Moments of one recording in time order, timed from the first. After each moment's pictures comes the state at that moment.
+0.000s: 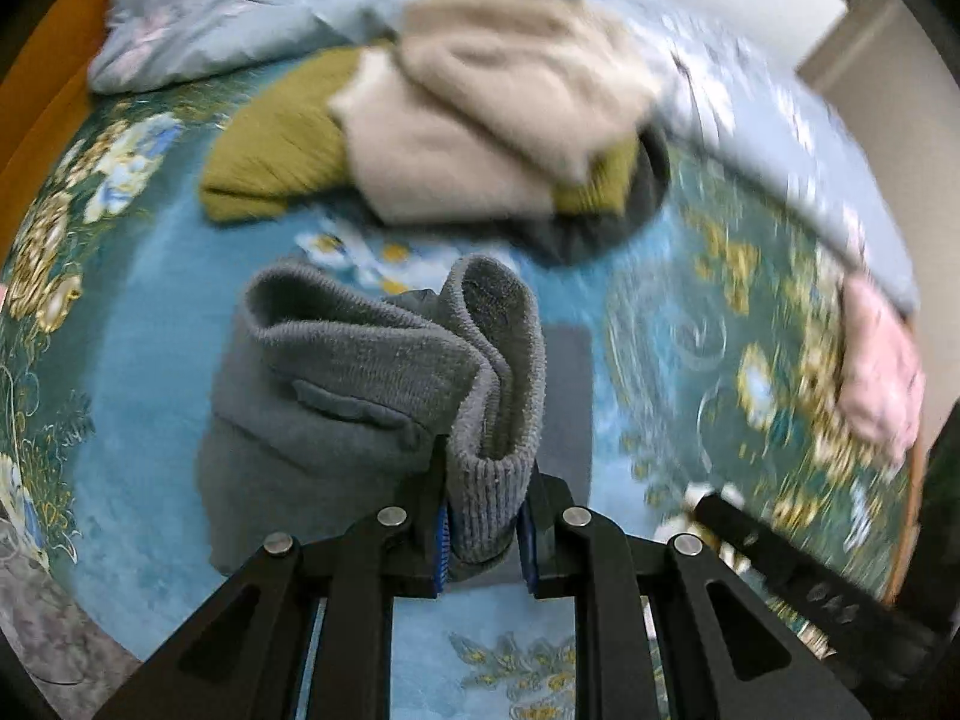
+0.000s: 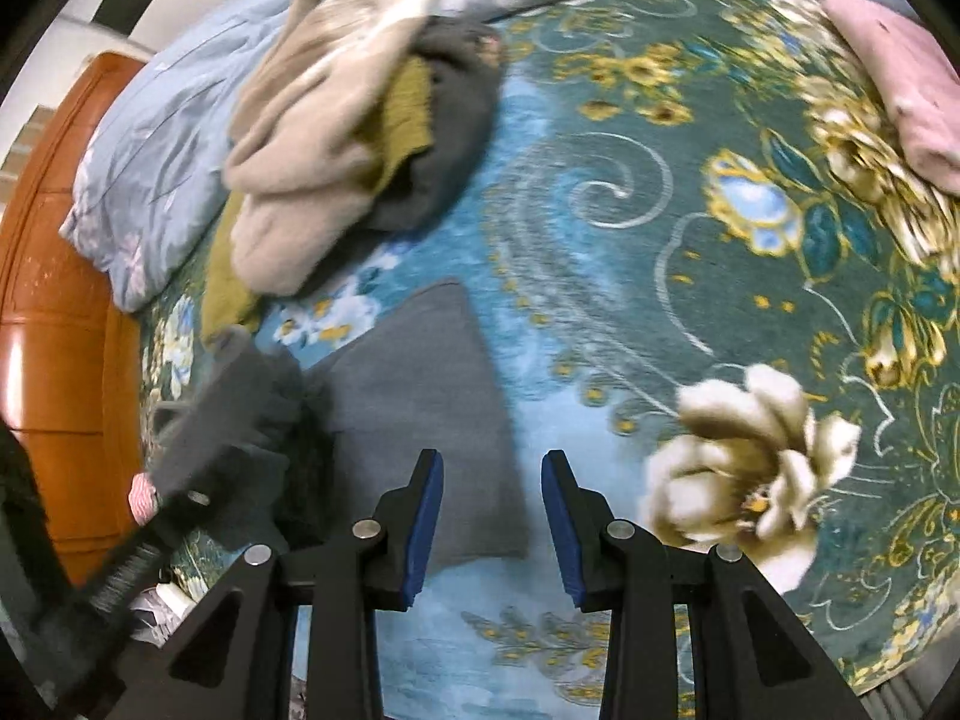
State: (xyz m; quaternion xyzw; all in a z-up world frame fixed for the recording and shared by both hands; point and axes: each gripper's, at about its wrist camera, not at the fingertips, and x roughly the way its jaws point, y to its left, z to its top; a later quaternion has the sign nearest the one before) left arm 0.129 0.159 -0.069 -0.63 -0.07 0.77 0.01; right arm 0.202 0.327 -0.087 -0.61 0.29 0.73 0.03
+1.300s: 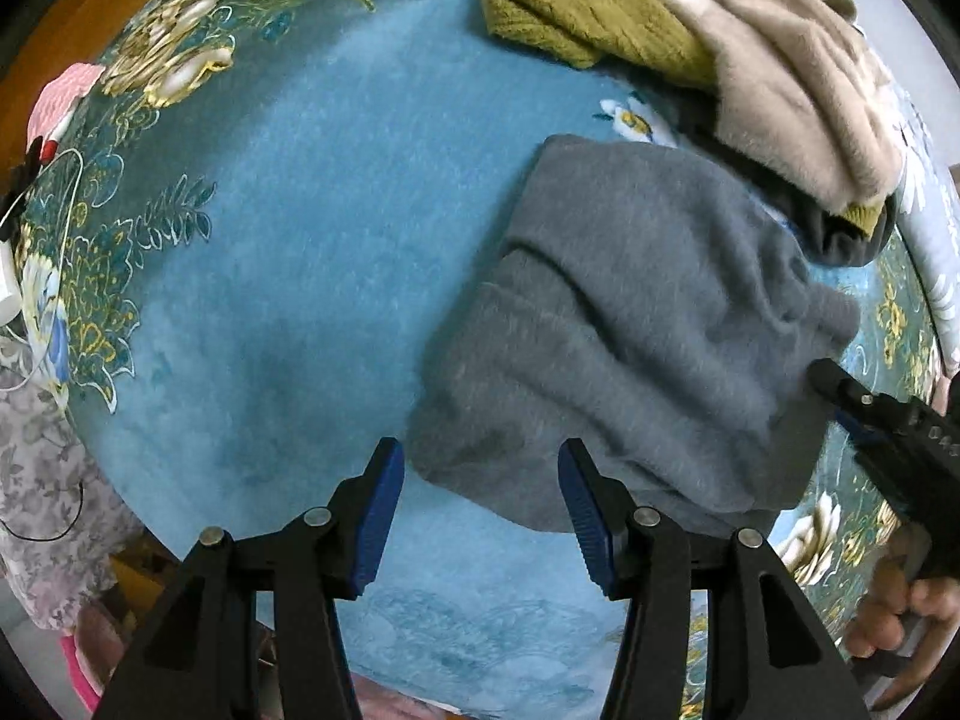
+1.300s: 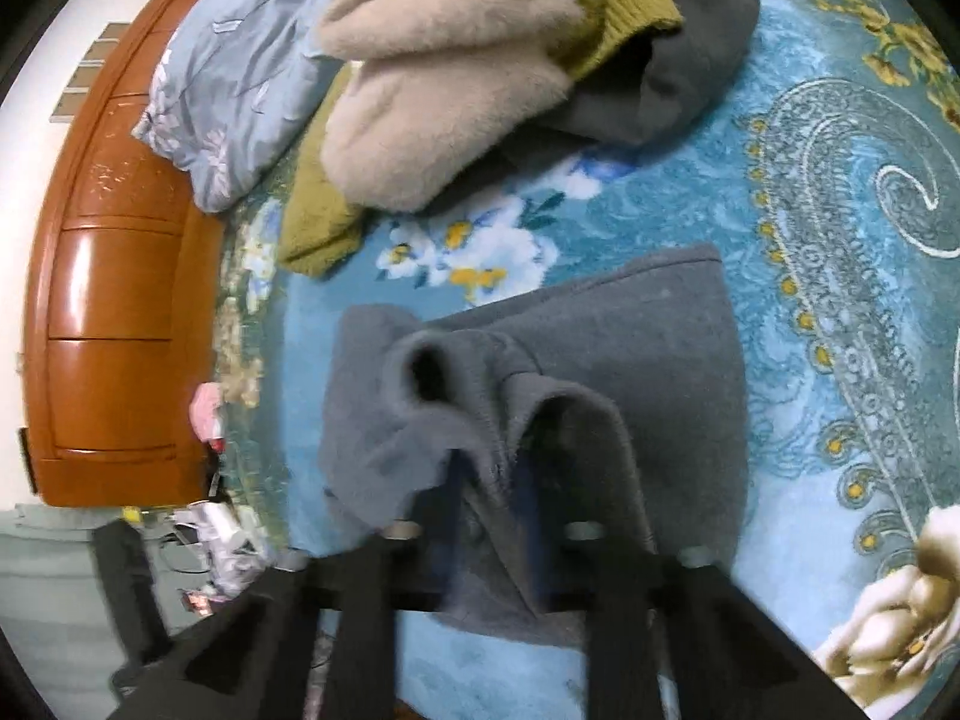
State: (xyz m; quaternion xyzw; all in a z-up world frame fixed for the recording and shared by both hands) left arm 0.184 -0.010 -0.120 -0.70 -0.17 0.68 -0.13; right arm 0.118 0.242 -0.144 -0.63 0.31 0.69 -0.16
